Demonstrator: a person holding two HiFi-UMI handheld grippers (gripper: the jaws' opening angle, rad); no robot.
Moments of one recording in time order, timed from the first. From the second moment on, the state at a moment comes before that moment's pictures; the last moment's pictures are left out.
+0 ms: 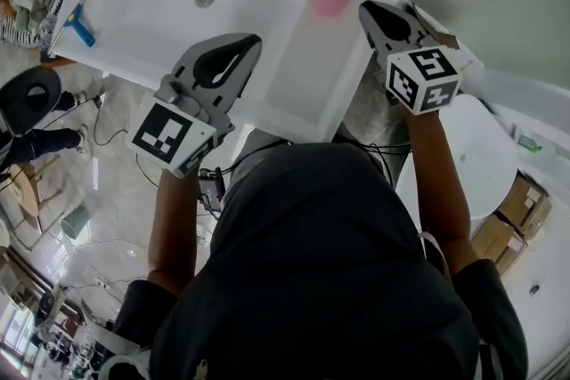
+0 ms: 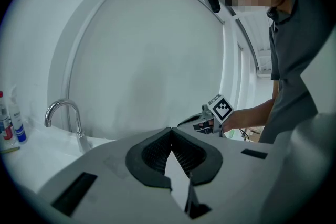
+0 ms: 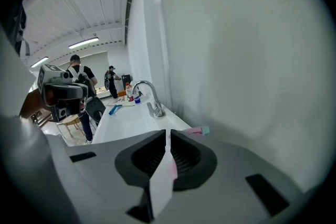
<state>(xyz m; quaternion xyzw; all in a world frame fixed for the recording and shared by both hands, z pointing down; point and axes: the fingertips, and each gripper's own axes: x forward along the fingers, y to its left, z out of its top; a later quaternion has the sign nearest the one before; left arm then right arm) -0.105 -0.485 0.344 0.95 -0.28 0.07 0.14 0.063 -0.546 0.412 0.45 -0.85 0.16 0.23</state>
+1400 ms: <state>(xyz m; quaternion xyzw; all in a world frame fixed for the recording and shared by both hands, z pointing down) -0.137 -0.514 0.391 0.91 -0.35 0.13 0.18 0.063 -0.620 0.501 0.49 -0.83 0.15 0.23</state>
